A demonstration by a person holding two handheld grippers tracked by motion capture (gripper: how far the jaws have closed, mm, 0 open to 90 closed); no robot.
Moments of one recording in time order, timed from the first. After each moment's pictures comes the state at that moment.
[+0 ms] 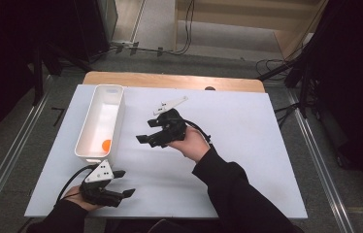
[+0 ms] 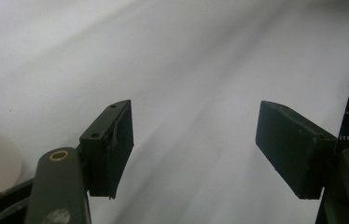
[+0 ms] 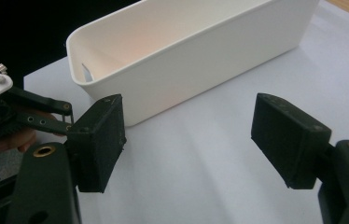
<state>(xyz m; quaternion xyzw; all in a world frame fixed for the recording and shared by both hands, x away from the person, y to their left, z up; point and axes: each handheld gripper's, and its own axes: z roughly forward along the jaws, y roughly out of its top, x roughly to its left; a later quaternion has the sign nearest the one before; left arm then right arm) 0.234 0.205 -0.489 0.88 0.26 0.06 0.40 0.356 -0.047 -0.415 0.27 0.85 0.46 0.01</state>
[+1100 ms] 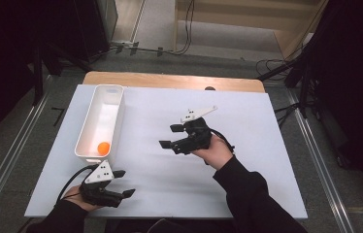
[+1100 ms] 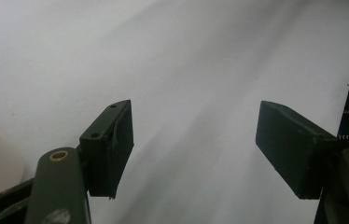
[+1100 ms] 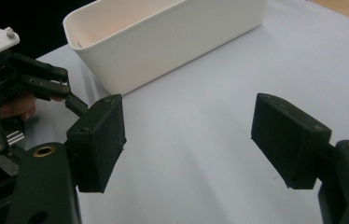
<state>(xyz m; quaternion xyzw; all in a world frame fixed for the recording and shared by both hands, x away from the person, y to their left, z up) 0.233 0.205 -0.486 0.88 0.25 0.07 0.40 0.329 -0.110 -0.420 0.29 0.83 0.47 0.03</state>
